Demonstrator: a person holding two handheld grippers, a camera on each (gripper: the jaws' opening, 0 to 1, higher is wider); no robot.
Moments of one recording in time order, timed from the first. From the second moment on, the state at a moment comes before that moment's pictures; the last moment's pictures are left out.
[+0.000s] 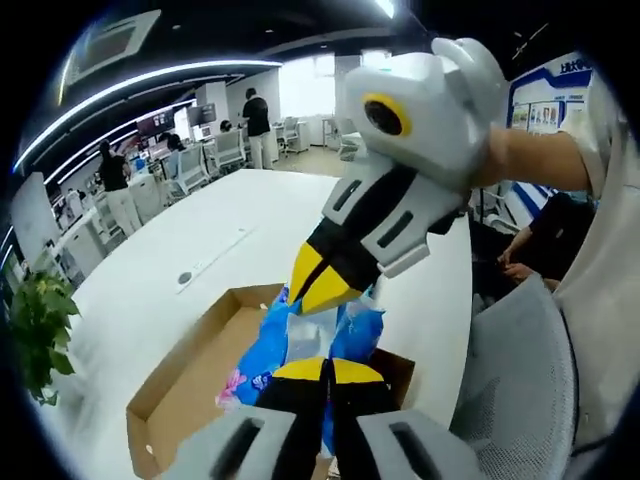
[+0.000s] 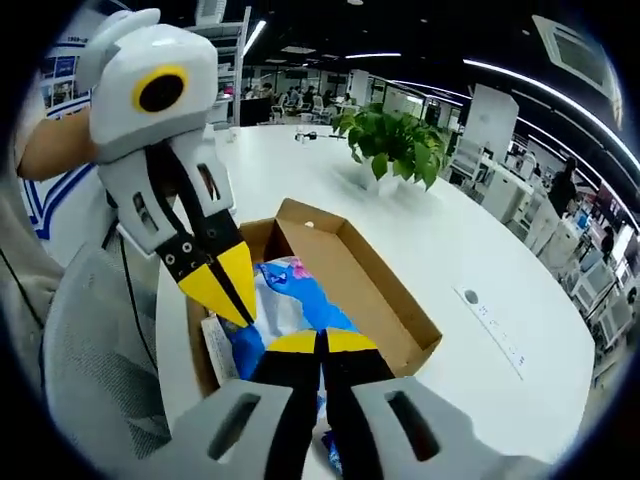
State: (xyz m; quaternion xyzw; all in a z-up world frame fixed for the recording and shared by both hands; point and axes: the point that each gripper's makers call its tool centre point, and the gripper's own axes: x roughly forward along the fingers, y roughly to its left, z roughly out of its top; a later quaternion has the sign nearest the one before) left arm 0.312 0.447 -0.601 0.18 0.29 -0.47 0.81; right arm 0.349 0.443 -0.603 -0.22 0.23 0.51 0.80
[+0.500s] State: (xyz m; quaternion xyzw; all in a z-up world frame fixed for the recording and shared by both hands) left arm 0.313 0.375 -0.589 0.19 0.28 -0.53 0.78; right arm 0.346 0.368 -0.593 -0.21 0.25 0.47 0.82
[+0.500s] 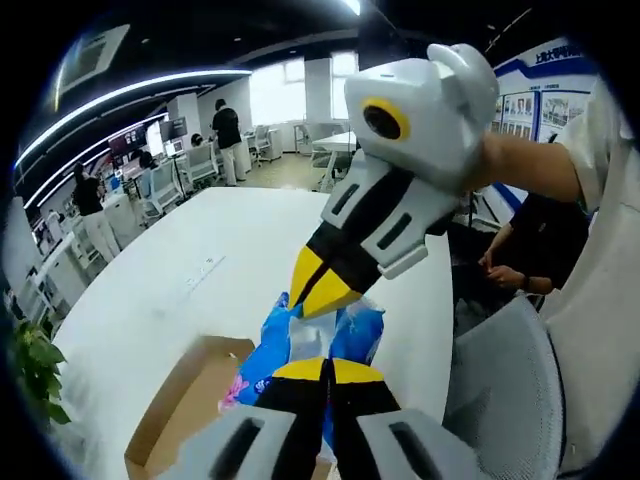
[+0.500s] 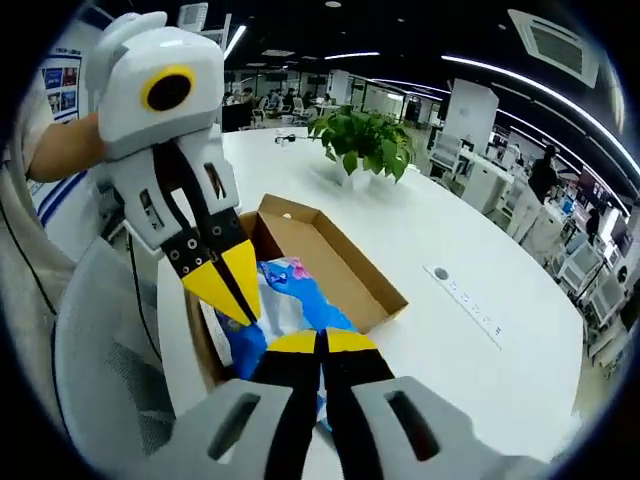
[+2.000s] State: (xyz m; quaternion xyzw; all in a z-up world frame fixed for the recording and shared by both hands) left arm 0.360 0.197 -0.623 0.20 0.29 -0.62 0.70; right arm 0.399 0.189 -0.624 -0.19 0.32 0.43 0.82
